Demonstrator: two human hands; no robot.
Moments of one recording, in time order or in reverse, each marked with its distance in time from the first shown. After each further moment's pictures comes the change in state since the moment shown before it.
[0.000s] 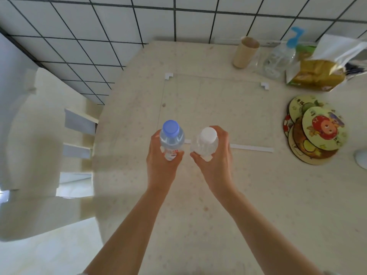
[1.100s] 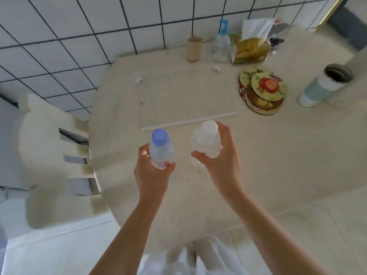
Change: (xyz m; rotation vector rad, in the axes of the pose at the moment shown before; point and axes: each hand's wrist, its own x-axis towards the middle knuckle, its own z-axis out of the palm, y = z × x) left_hand -0.102 0.031 -0.077 0.077 -0.160 -0.018; right_hand -0.143 -0.042 -0.051 0.065 0.266 0.085
